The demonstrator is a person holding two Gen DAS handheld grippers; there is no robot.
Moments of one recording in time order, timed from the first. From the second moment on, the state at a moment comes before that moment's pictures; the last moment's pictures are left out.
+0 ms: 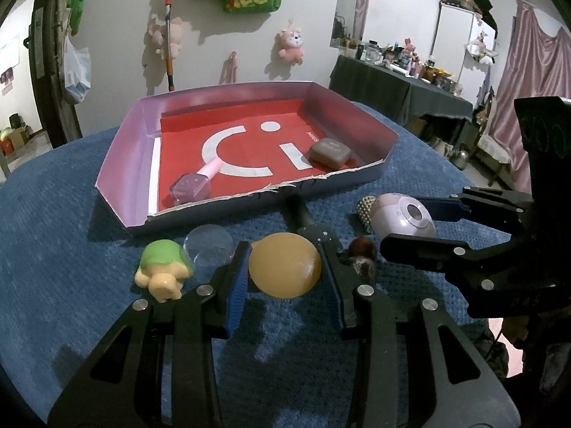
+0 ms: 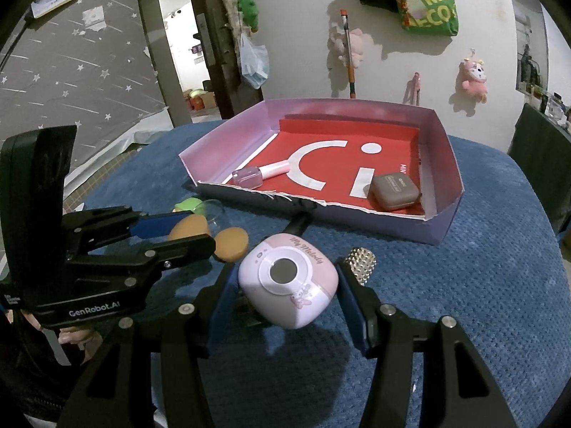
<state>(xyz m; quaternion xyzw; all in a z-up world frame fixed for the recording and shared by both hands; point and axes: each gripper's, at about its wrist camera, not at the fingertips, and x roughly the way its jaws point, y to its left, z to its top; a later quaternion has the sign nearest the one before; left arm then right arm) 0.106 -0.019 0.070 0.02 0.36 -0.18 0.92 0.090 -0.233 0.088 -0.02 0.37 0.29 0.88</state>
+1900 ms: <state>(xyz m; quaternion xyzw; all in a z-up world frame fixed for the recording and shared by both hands) 0.276 -0.039 0.044 0.13 0.49 -0.27 0.82 0.259 -0.184 0.056 -0.16 0.47 0.36 0.79</state>
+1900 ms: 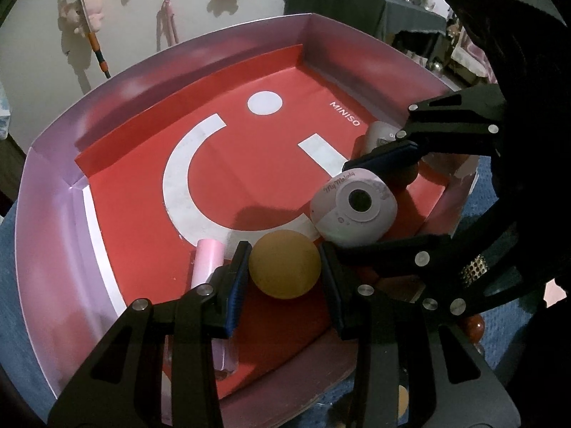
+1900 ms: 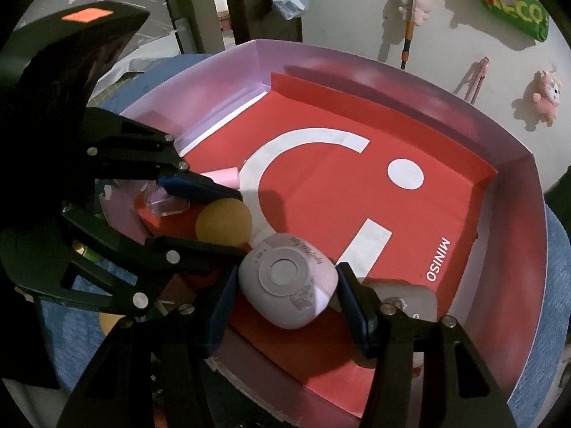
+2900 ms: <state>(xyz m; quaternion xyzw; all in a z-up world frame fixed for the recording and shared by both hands) 0.280 -0.041 0.040 0.14 0.49 -0.26 0.82 0.267 -0.173 0.053 -0.18 0.49 0.36 0.78</state>
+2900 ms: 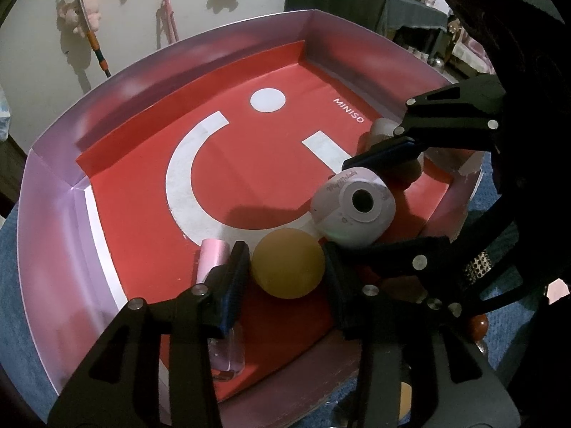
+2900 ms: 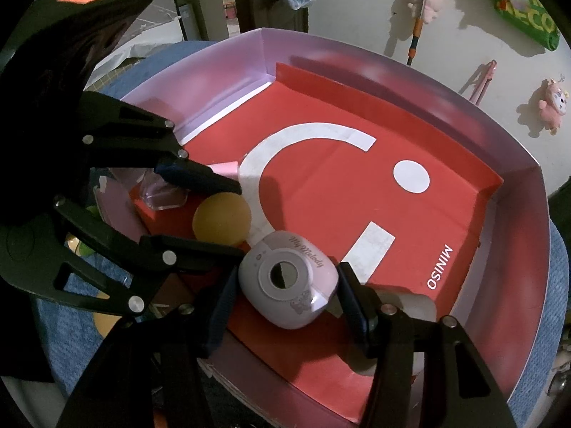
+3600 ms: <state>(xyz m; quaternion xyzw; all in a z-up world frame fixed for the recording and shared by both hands) 0.277 -0.033 0.048 0.13 0.49 -0.25 0.83 0.267 -0.173 0.055 -0.17 0.49 0.36 0.78</state>
